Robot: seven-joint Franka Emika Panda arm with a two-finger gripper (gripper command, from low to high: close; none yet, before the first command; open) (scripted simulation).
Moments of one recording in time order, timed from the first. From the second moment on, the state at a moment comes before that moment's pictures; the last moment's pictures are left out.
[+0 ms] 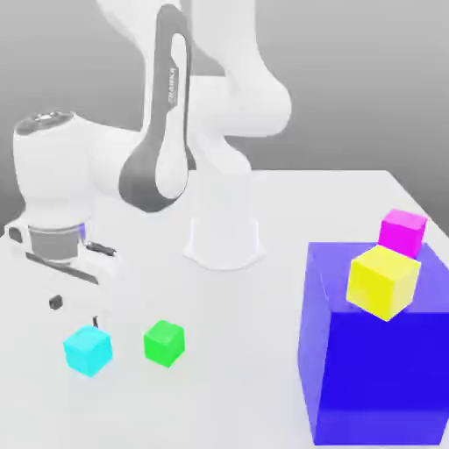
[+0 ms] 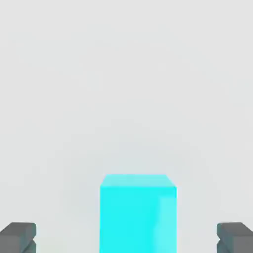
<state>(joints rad) -0.26 0.17 -0.28 -2.71 0.17 2.87 0.61</state>
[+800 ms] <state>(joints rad) -0.24 -0.13 -0.17 -2.86 -0.01 2.73 0.77</state>
